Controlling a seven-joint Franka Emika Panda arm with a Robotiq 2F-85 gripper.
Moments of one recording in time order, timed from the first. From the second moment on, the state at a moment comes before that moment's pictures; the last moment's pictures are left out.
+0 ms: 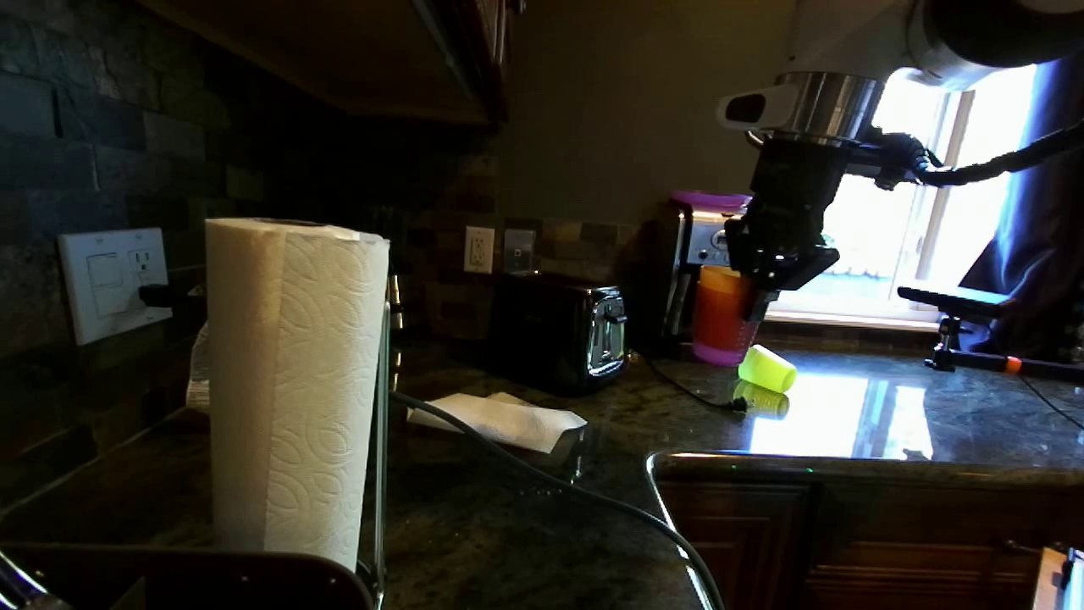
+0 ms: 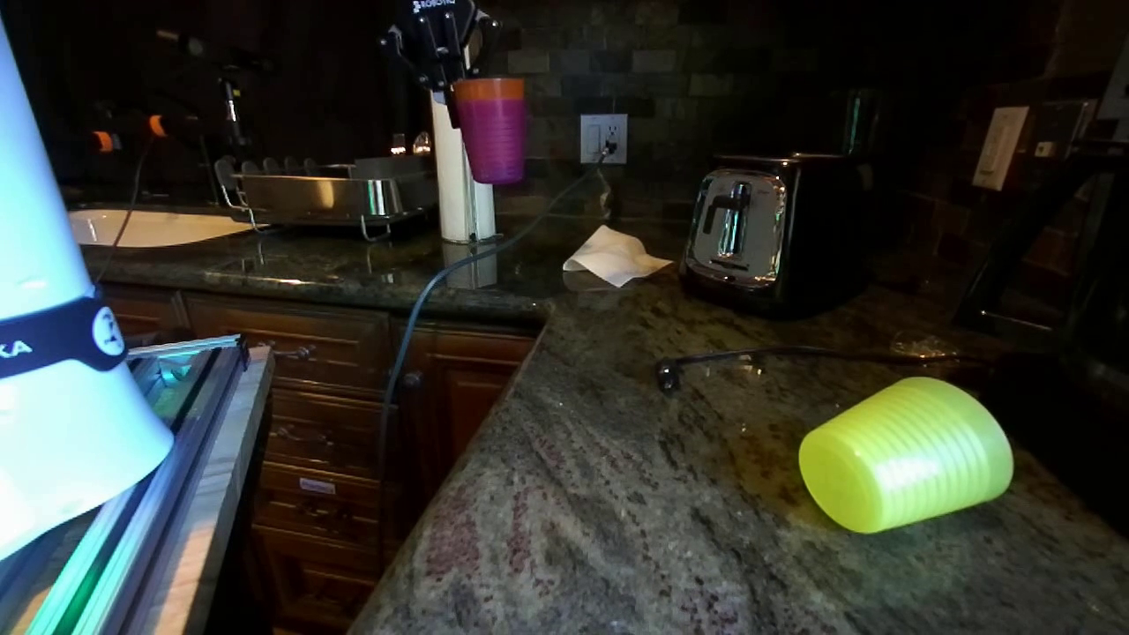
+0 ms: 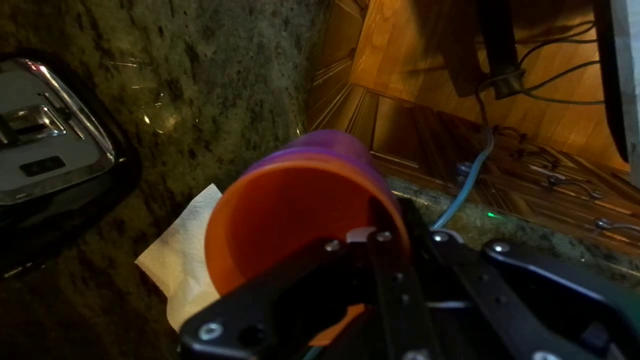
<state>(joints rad) 0.39 -0.70 -0.02 -2.75 -0.17 2.20 -0.77</state>
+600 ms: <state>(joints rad) 0.66 -0.54 0.08 -2.75 0.10 2.24 -0.99</state>
